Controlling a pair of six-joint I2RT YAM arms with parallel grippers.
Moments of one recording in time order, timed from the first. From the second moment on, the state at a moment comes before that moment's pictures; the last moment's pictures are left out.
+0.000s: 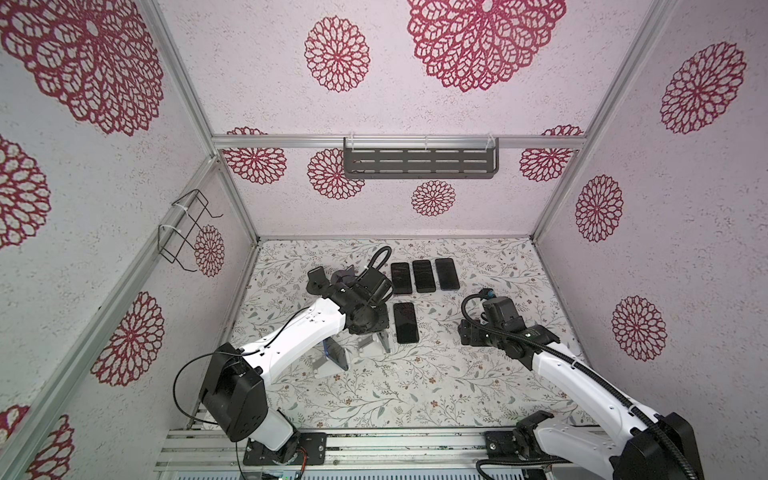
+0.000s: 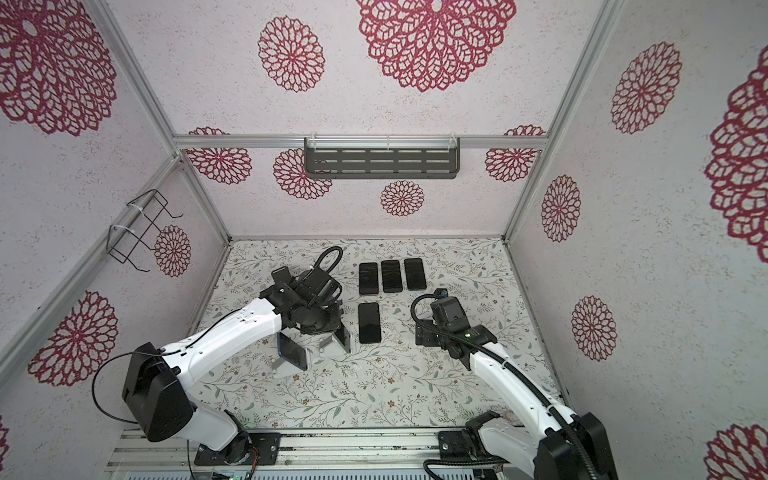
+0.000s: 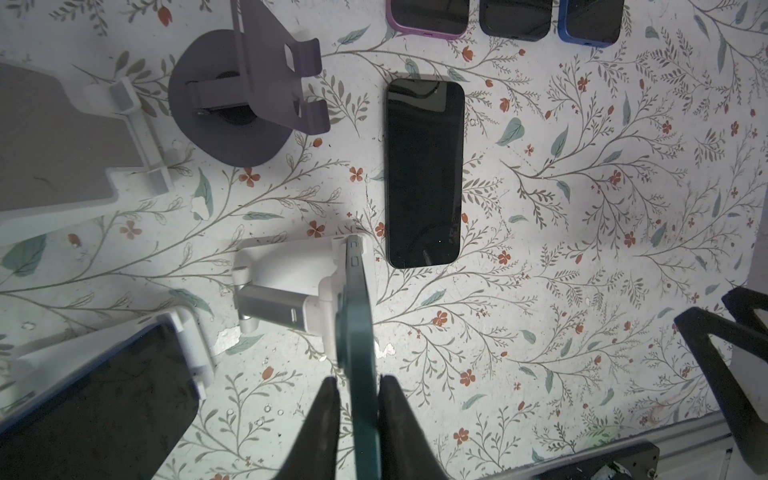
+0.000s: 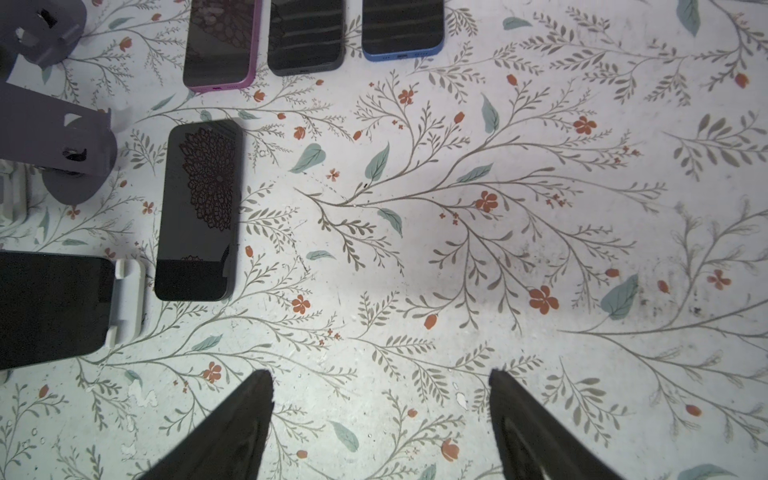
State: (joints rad) left arm -0.71 1.55 1.29 -0.90 -0.03 -0.79; right arm 0.45 1.08 0.73 -0.56 0.08 0.37
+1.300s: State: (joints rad) left arm -0.32 1.55 1.62 -1.01 0.24 -0.35; right arm 0.63 1.23 0.97 -0.48 -0.14 0.16
